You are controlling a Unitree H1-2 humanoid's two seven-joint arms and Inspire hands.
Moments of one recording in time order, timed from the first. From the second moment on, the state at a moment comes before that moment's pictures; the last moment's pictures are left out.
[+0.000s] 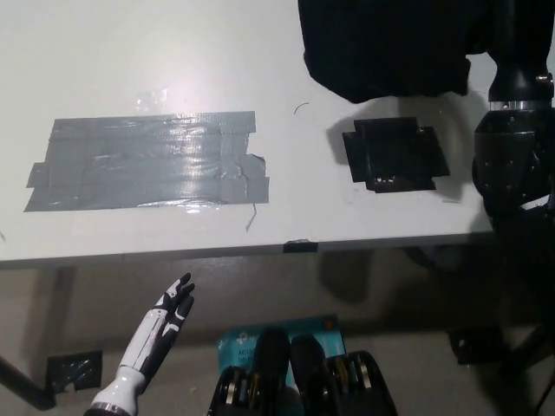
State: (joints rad) left_arm -0.12 0.19 -0.10 0.26 0.19 -0.18 -0.06; right_arm -0.87 -0.25 0.17 0.31 -0.70 -0.10 -0.48
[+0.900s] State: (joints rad) left_arm -0.12 0.19 -0.10 0.23 0.20 -0.17 -0.06; right_arm -0.93 -0.25 0.48 0.90 -0.77 -0.14 -0.32
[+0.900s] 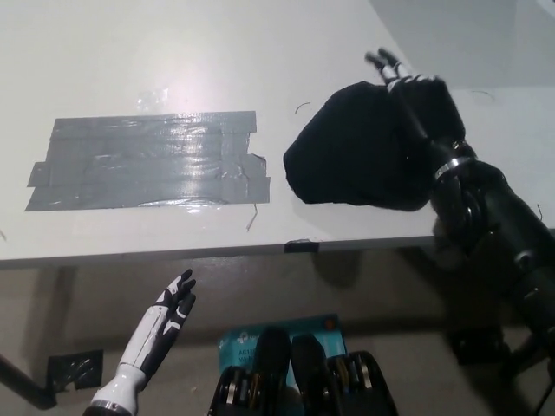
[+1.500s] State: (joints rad) left_arm -0.12 0.19 -0.10 0.26 0.21 -0.17 -0.06; right_arm -0.92 -0.35 0.49 0.76 -0.71 -0.03 0.06
